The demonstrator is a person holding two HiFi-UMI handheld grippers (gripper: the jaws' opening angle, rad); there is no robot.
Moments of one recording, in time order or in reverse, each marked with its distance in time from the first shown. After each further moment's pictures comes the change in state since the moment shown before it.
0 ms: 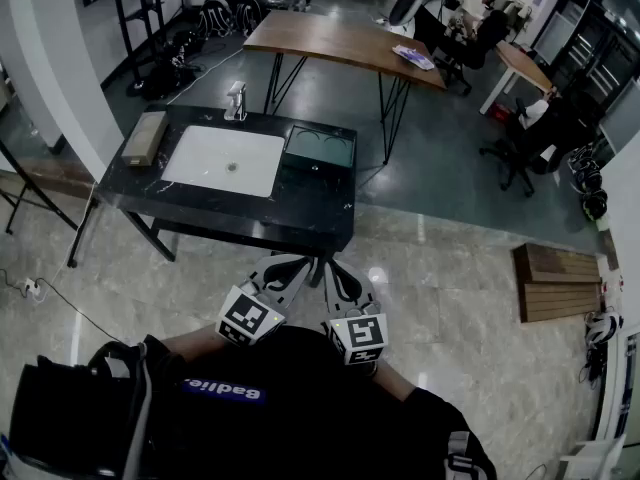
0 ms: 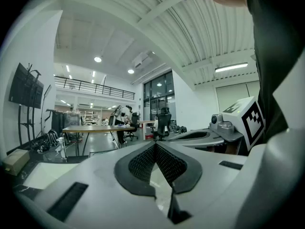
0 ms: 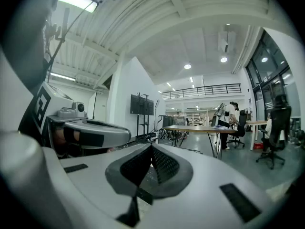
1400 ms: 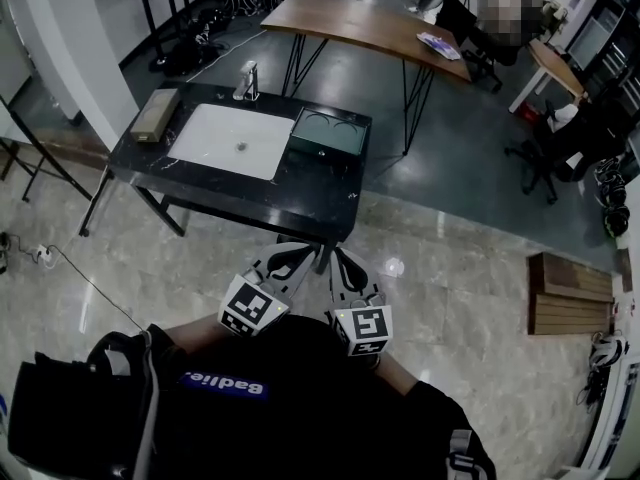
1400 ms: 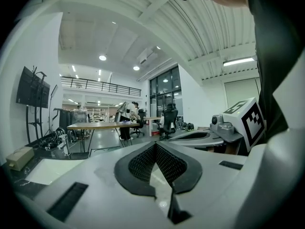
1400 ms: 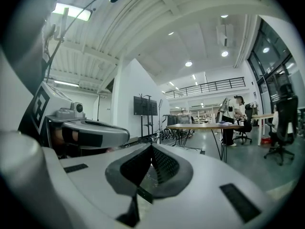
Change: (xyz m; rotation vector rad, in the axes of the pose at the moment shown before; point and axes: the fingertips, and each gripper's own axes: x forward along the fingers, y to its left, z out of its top) left arm 0.048 -0.015 -0.005 -0.016 0.045 0.093; right arm -0.003 -0.051 -0.015 0.038 -0.007 0.081
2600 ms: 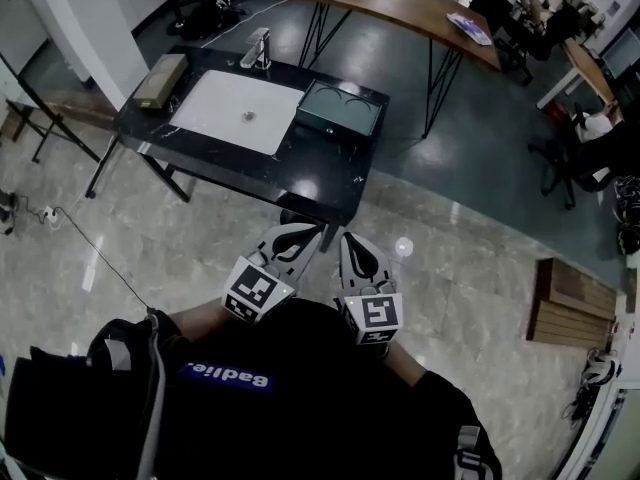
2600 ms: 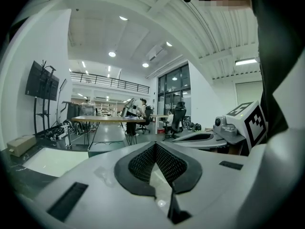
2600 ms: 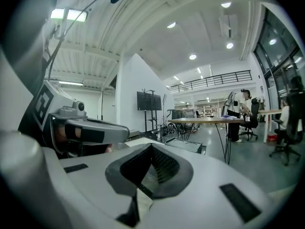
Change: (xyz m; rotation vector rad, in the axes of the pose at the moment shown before) left arm 0.052 0.007 -0.020 -0.072 0.037 0.084; right arm 0.014 -0.051 -0.025 0.003 0.061 0.081
